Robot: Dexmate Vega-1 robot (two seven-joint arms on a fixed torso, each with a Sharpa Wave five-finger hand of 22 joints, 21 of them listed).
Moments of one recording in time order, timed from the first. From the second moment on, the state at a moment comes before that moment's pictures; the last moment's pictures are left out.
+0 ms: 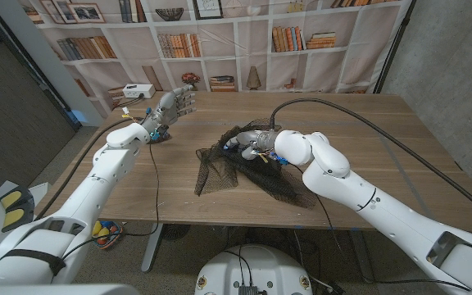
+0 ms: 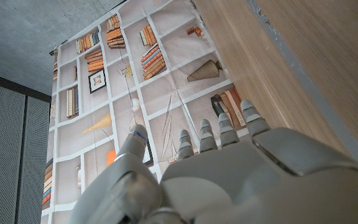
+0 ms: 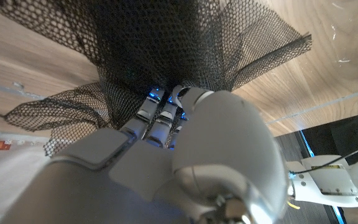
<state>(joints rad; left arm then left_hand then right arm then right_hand) 0.70 0.48 0.15 -1.20 -0.48 -0.10 -0.45 0.15 0.09 0.53 -0.09 0.17 0.01 -0.10 0.19 0.17 0.05 0.06 0.22 0.20 0.04 0.13 0.19 0.18 0.05 0.21 0.25 0.21 -0.70 -0.55 -0.80 -2.08 -0.75 -0.44 0.59 1.37 0.15 0.60 -0.16 0.25 0.21 -0.14 0.19 0.19 0.22 -0.11 0.22 0.26 0.39 -0.04 0.19 0.63 0.21 0.01 0.72 0.19</state>
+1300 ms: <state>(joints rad) 0.67 0.46 0.15 -1.15 -0.48 -0.13 -0.49 0.15 0.09 0.53 -0.09 0.17 0.01 -0.10 0.19 0.17 0.04 0.05 0.22 0.20 0.04 0.13 0.19 0.18 0.05 0.21 0.25 0.21 -0.87 -0.72 -0.70 -2.37 -0.64 -0.88 0.34 0.56 -0.08 0.16 0.08 0.22 0.22 -0.02 0.20 0.22 0.24 0.03 0.24 0.29 0.36 -0.04 0.26 0.60 0.16 0.14 0.67 0.18</state>
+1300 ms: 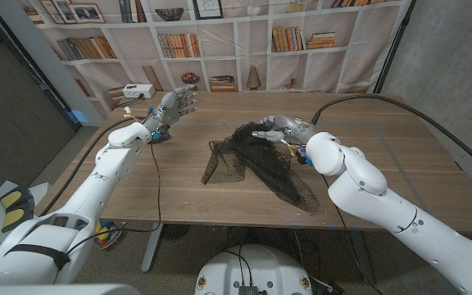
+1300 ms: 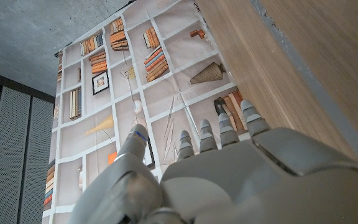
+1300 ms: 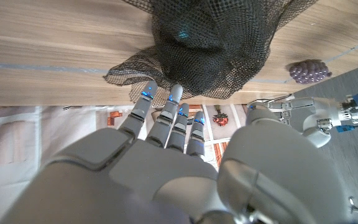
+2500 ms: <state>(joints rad) 0.67 0.47 0.16 -1.16 -0.48 -0.15 -0.54 0.15 0.09 0.53 -0.09 0.17 0.01 -0.10 0.19 0.17 0.04 0.05 0.22 0.20 0.04 0.13 0.19 0.18 0.05 0.21 0.25 0.21 -0.96 -0.39 -0.73 -2.26 -1.64 -0.91 1.28 0.57 -0.16 0.05 0.05 0.31 -0.10 0.04 0.18 0.23 -0.05 0.06 0.20 0.32 0.11 0.00 0.19 0.57 -0.03 0.13 0.54 0.18</state>
